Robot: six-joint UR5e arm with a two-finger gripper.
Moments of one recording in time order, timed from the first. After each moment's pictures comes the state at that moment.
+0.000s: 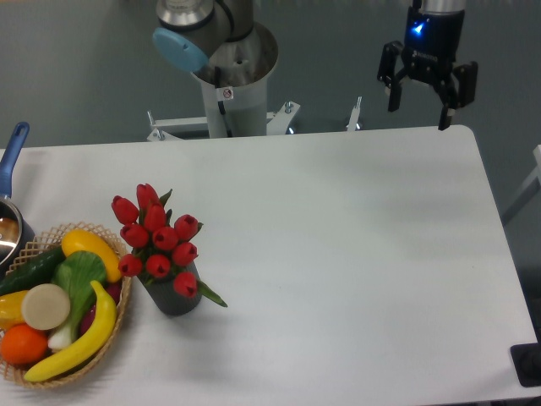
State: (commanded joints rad) arm 3.03 -1.50 -1.78 -1.16 1.17 1.81
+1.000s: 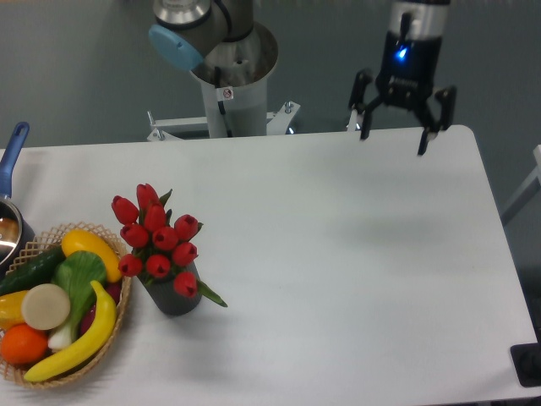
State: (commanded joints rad) arm 2.83 -1.60 -1.89 -0.90 1.05 1.31
